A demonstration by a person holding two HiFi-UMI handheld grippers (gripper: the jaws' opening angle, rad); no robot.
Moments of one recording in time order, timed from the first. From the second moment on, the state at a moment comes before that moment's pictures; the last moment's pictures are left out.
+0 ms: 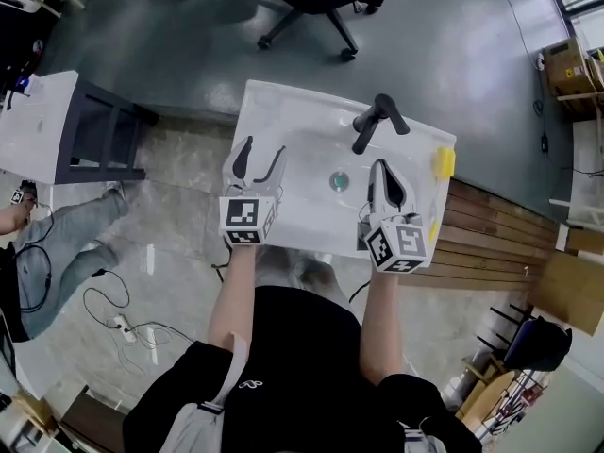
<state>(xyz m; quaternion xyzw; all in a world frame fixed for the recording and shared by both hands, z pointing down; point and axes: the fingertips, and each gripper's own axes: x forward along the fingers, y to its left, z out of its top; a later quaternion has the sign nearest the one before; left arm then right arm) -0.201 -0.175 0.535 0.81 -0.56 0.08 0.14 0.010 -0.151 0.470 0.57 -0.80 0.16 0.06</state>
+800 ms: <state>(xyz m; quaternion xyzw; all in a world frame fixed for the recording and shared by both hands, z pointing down) -0.207 -0.223 0.561 0.82 -0.56 0.10 0.08 0.005 -0.160 0.473 0.59 -0.78 0.16 0.08</state>
